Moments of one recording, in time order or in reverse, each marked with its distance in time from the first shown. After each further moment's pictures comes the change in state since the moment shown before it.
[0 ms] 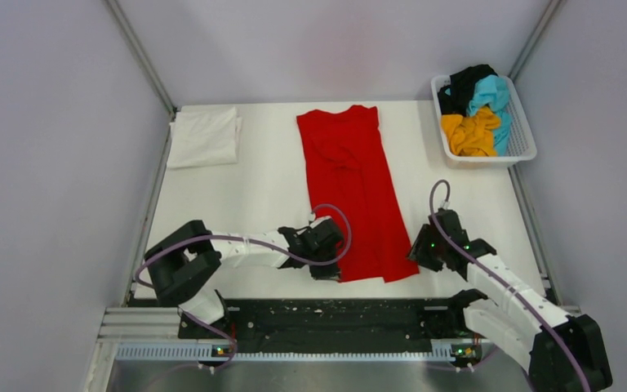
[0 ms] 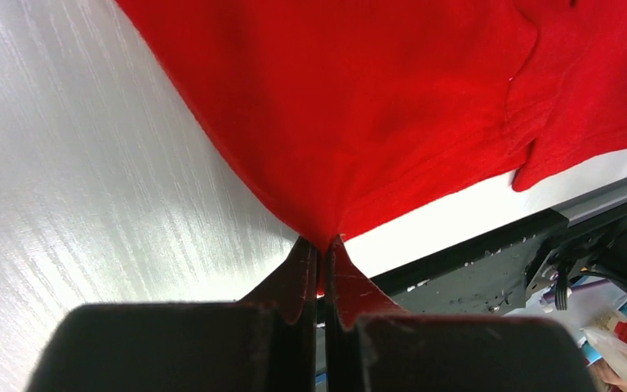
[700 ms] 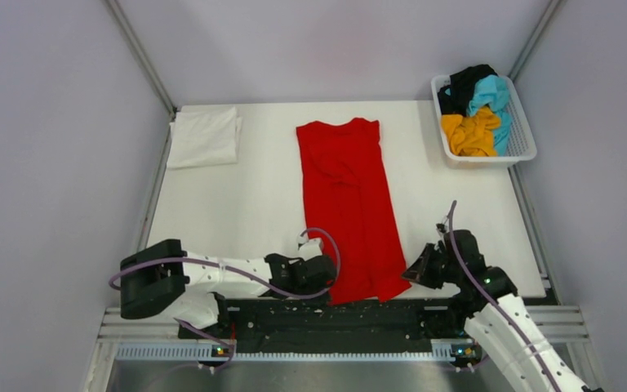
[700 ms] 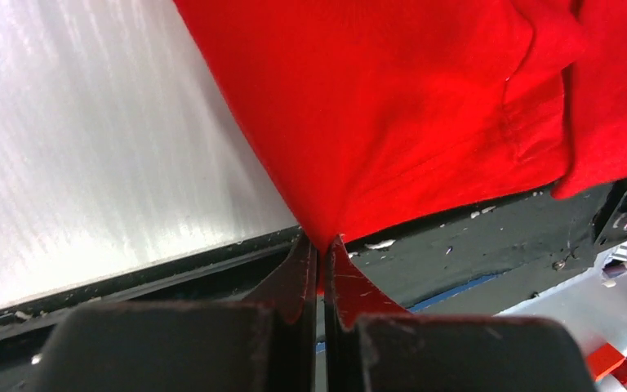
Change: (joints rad) left arm -0.220 -0.193 -0.172 -0.006 -0.172 -0.176; right arm 0.000 -0.445 -0.098 -0.190 -0.319 -0.009
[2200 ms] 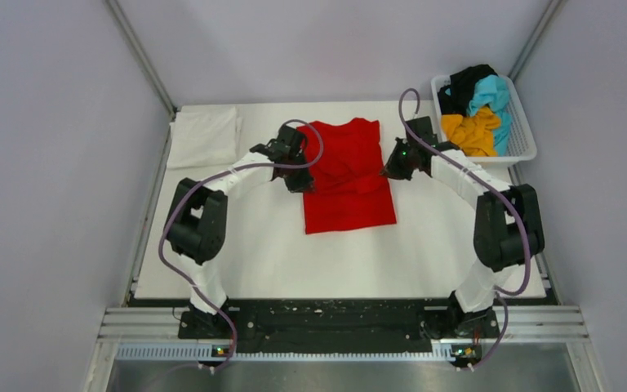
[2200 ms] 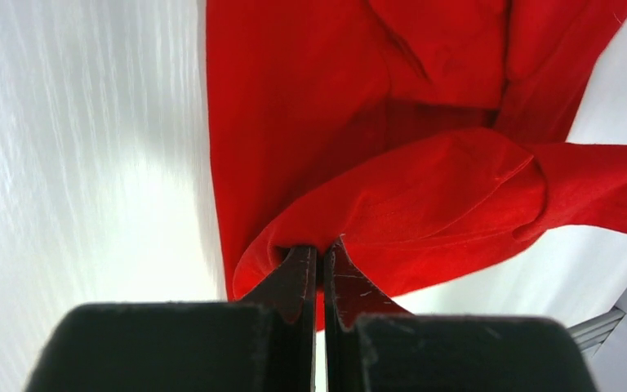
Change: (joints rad) left arm 0.800 0.441 0.736 -0.237 0.253 0.569; right arm -0.061 1.263 0.956 0.303 0.151 -0.074
